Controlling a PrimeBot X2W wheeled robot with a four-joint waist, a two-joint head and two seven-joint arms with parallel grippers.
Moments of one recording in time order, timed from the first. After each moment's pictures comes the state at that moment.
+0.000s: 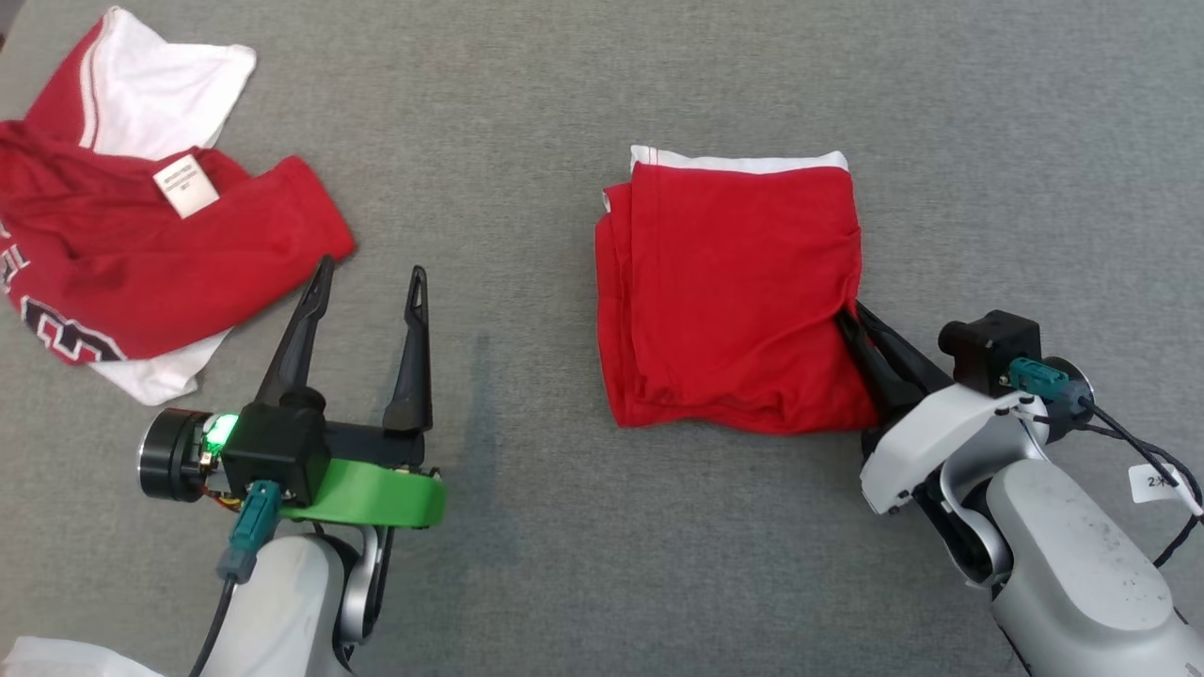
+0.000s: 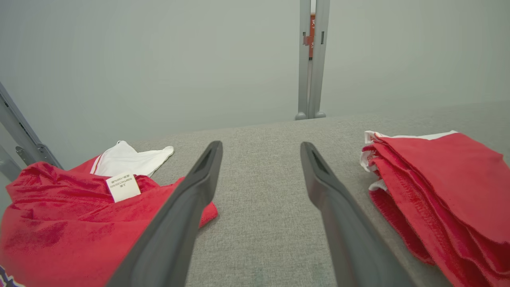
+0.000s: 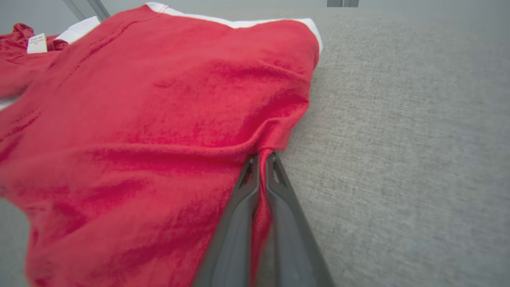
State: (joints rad) left arm -0.28 0.15 -0.29 0.09 -0.18 0.08 -0.26; right arm -0.38 -0.26 0.34 0.34 0.37 0.13 -0.07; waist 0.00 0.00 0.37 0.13
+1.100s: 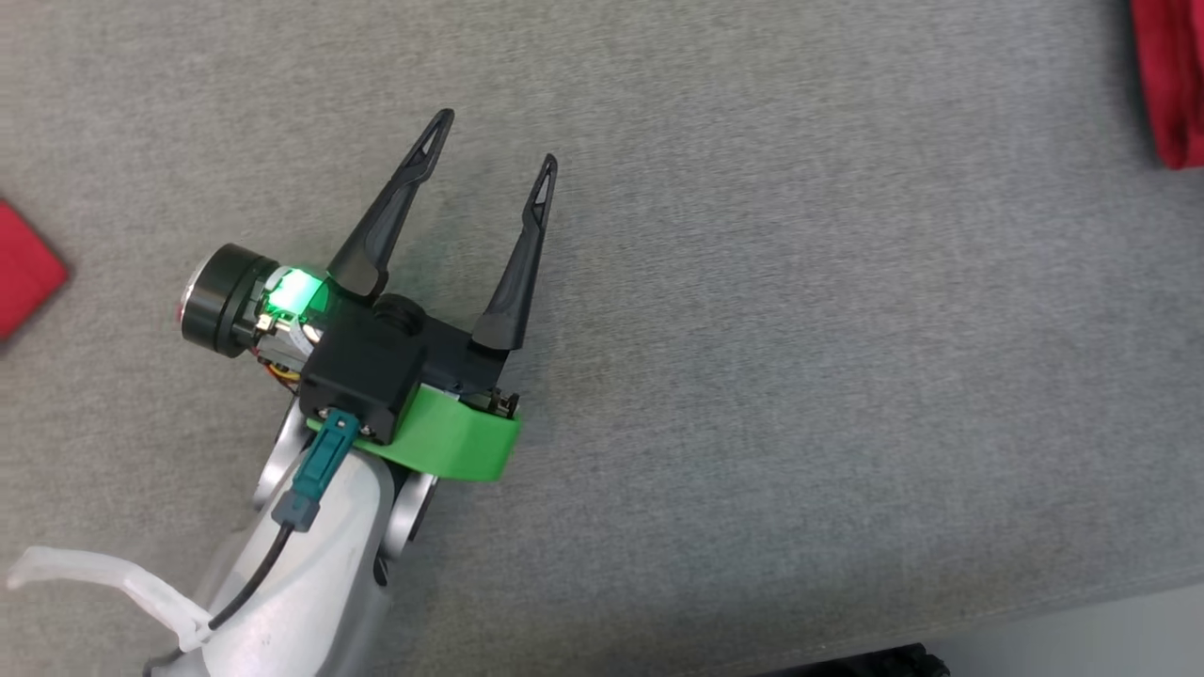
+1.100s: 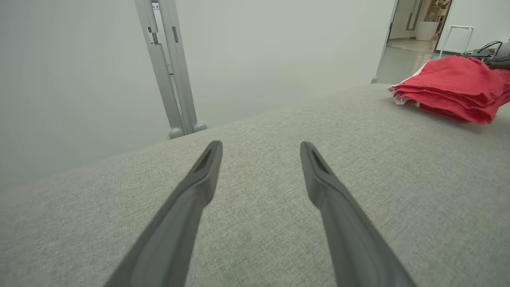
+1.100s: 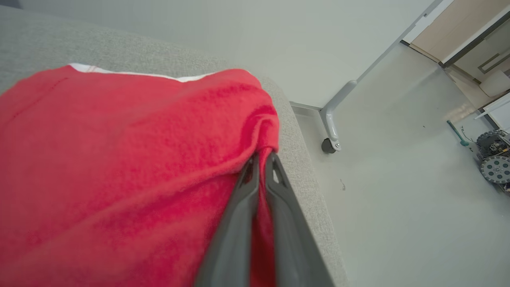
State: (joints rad) left arm -0.47 0.18 -0.44 -0.06 -0.10 0.00 -0.18; right arm -0.84 -0.77 0.17 0.76 0.43 0.13 -0.14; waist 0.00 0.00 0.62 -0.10
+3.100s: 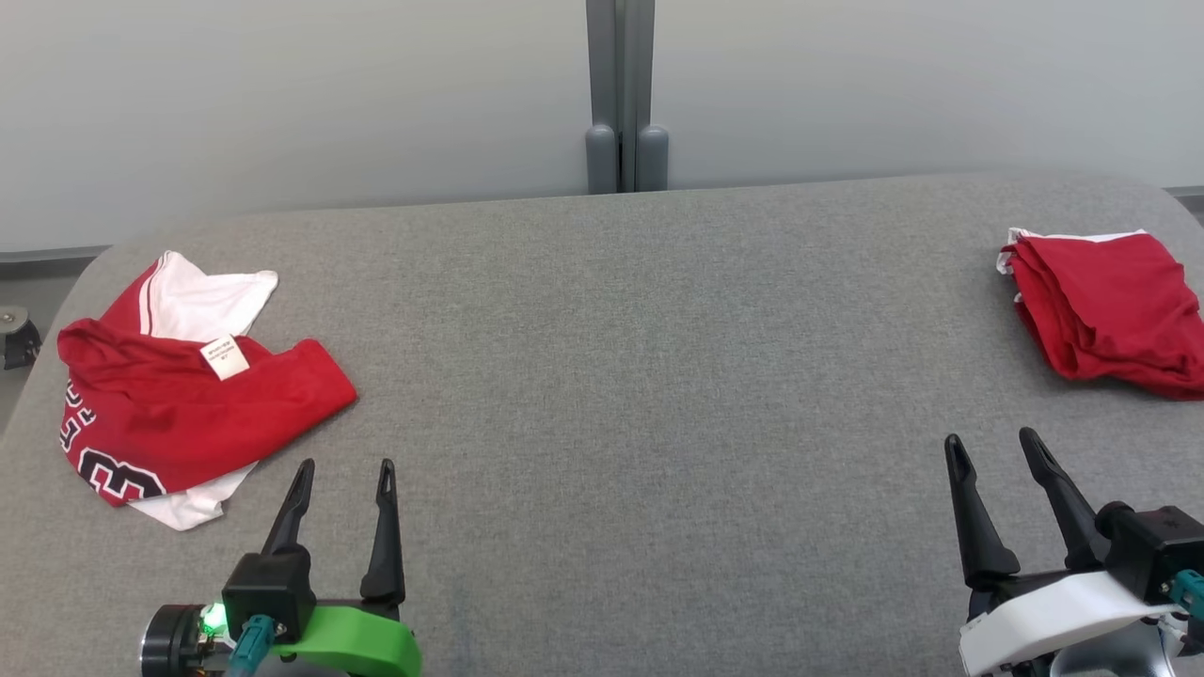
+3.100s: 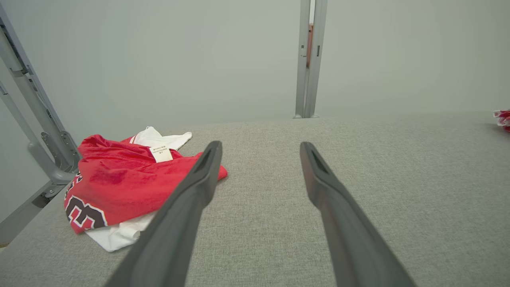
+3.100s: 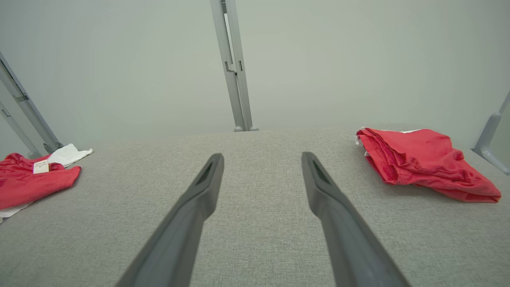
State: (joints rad) left arm -0.01 0.22 -0.31 0.13 -0.29 0.17 -0.23; right arm 0.15 -0.09 -0.03 -0.15 0.21 0.13 -0.04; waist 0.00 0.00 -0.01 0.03
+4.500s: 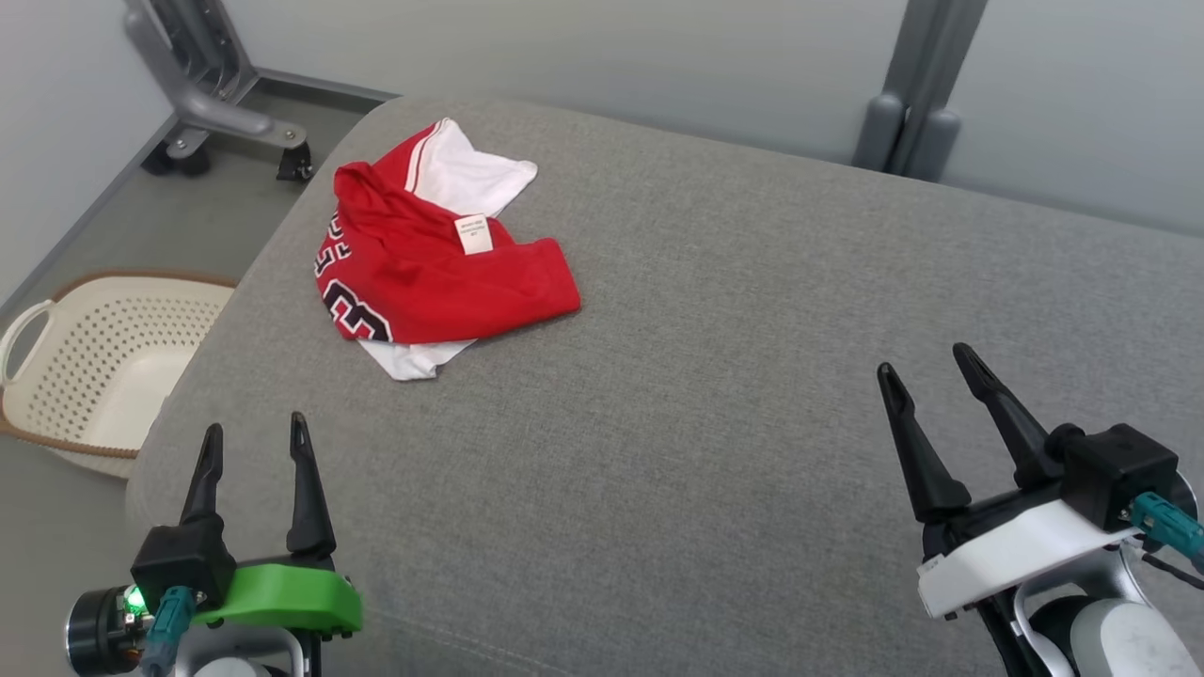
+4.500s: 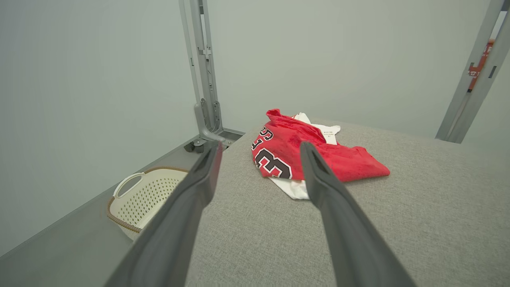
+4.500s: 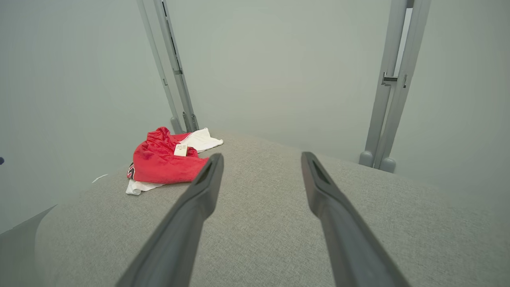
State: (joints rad) left arm -0.06 0.23 -0.21 0.14 -0.34 0.21 -0.26; right arm 0.02 -0.16 0.10 -0.21 0.24 0.13 0.02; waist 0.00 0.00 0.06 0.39
